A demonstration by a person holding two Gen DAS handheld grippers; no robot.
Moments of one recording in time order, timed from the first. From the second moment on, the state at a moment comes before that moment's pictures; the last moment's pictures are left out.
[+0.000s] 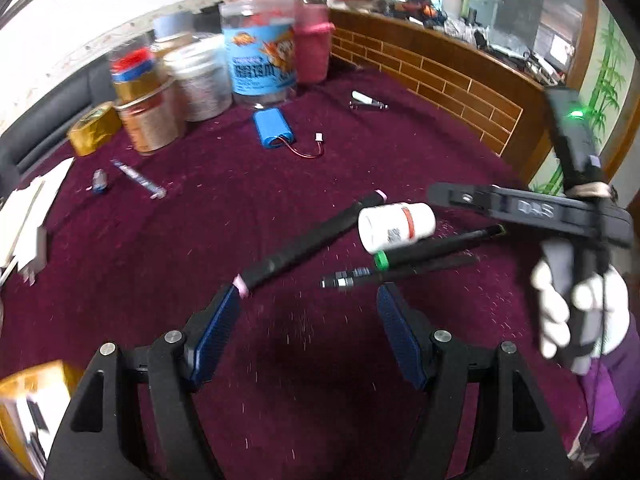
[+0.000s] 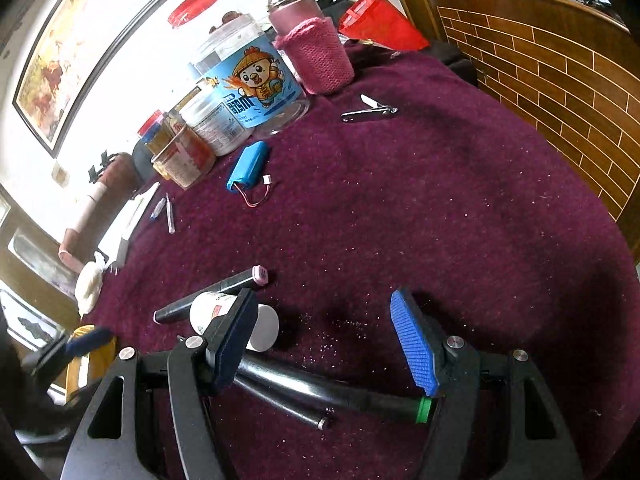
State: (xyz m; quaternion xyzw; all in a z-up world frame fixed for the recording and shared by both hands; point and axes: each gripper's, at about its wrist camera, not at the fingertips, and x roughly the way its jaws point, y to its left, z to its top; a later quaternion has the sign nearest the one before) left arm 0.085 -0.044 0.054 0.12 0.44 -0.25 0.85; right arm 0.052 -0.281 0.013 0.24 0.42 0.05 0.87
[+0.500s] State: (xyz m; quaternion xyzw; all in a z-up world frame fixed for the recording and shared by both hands) left arm 0.122 -0.062 0.015 0.11 0.47 -0.24 0.84; right arm 0.058 -0.276 0.012 0.23 0.43 0.05 0.87
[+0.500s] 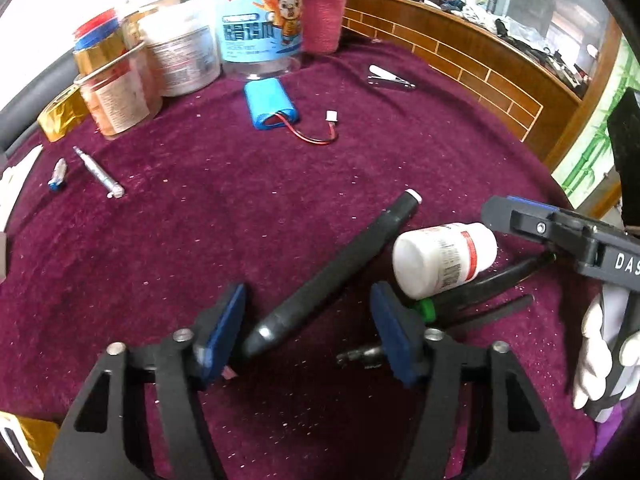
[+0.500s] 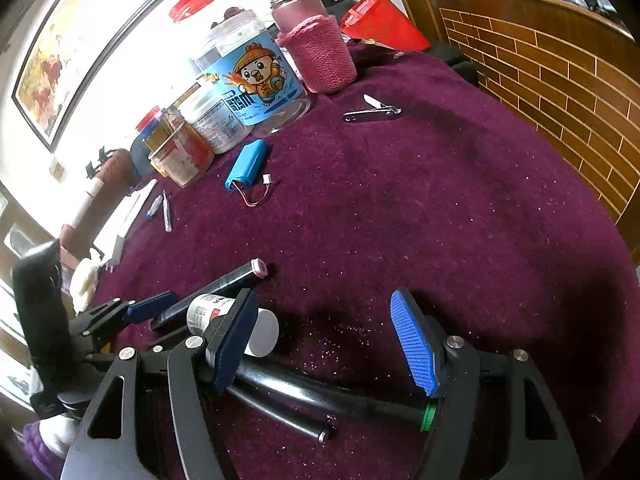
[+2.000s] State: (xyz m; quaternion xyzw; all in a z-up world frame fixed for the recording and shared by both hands) left arm -0.083 0.091 0.096 -0.13 0.37 -0.26 0.88; right arm 0.056 -0.280 0.008 0.24 0.39 0.07 0.88
